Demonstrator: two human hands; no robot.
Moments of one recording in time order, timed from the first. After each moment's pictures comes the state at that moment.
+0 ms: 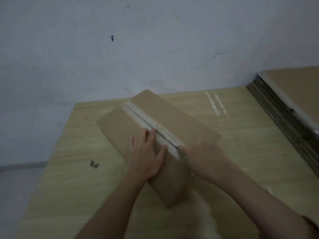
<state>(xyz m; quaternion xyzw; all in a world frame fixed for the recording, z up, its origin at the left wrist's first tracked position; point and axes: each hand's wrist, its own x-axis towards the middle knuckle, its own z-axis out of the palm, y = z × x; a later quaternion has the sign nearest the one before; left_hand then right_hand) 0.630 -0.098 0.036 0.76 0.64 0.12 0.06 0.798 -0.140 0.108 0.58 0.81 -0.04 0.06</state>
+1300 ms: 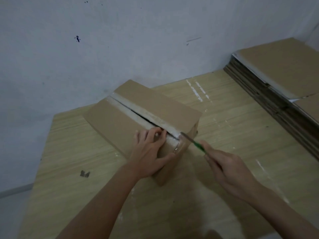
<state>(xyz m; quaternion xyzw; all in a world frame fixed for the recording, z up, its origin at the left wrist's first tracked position) 0.648 -0.097 0.048 0.90 0.43 0.04 0.07 0.862 -0.212 0.035 0.63 0.69 -0.11 -0.34</state>
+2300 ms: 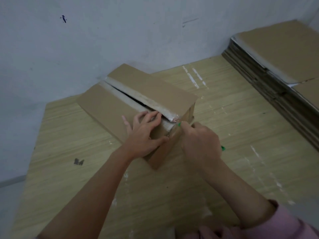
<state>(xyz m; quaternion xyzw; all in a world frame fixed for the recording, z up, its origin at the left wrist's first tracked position) 0.657 -0.096 0.055 0.86 0.46 0.05 0.20 0.808 -0.173 0.048 0.76 0.62 0.08 -0.19</state>
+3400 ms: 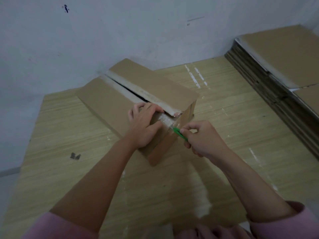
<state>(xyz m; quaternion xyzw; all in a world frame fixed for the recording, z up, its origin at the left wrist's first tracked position) 0.667 -0.083 0.050 0.83 0.45 0.22 0.24 0.826 -0.164 0.066 0.72 0.40 -0.44 -0.36</state>
